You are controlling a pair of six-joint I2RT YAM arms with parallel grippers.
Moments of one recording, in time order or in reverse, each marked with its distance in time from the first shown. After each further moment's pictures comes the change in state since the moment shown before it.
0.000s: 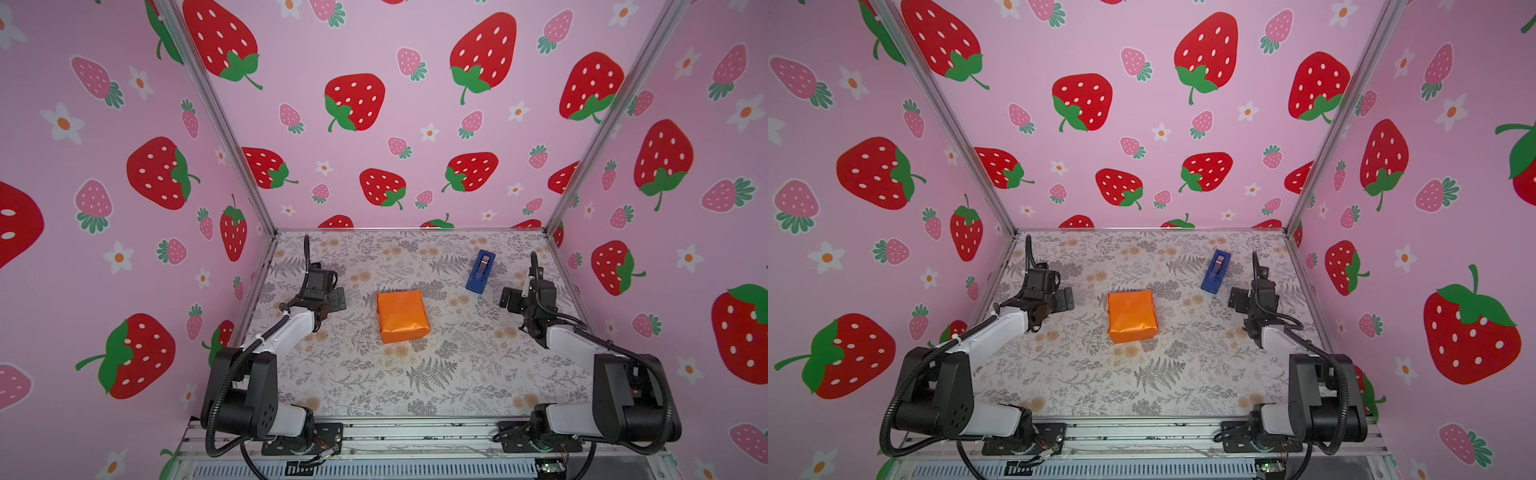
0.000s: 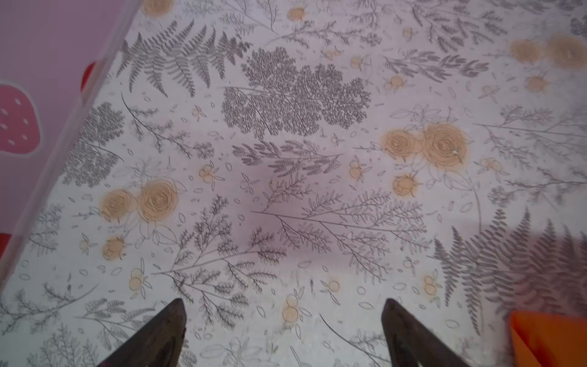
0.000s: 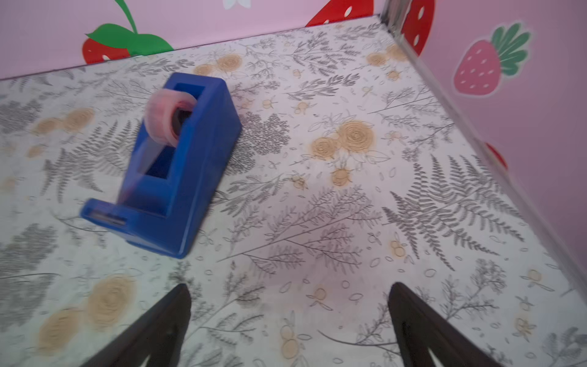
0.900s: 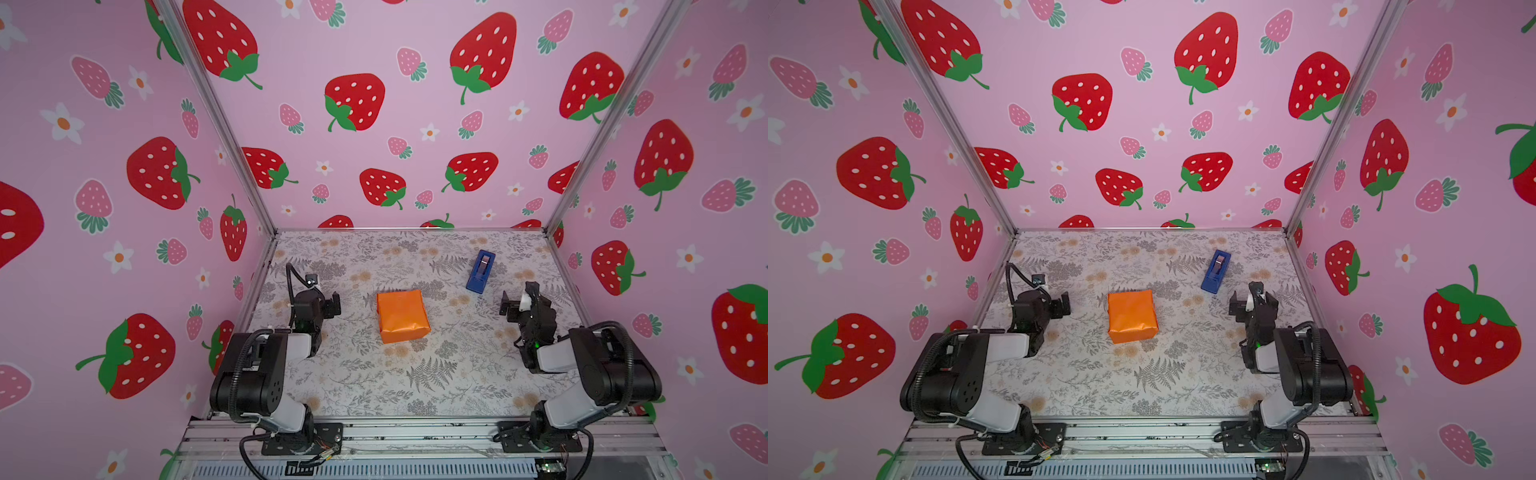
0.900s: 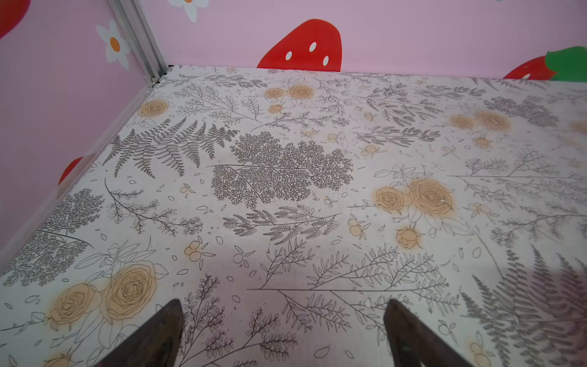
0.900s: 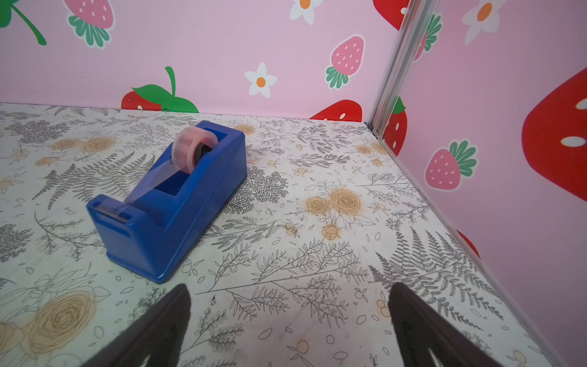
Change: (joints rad) left arm 0.119 0.110 -0.338 0.832 0.193 0.191; right arm -0.007 0.206 -0.226 0.785 -0.040 -0.183
